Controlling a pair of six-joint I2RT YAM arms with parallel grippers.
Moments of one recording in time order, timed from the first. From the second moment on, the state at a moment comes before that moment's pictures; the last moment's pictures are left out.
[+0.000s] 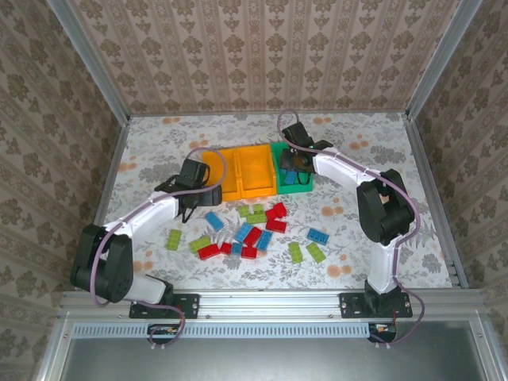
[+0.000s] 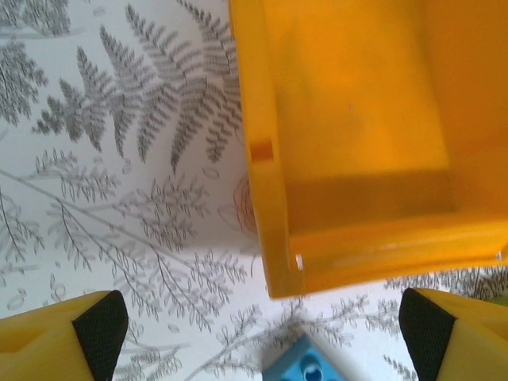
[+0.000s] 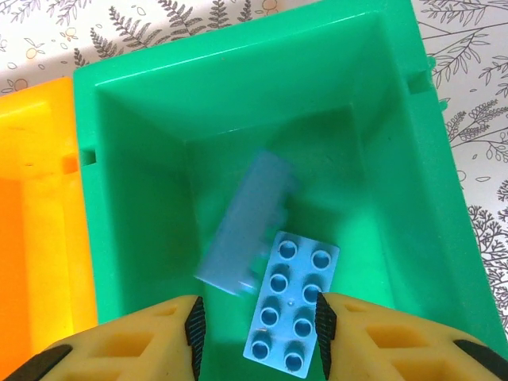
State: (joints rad) left arm -0.44 1.40 0.84 -0.45 -0.16 -0.33; right arm 0.44 1.96 1.49 -0.52 0.15 0.54
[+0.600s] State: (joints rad) left arm -0.53 1.38 0.79 -0.52 -0.16 -0.47; right arm 0.62 1.72 1.25 -0.48 0.15 0.53
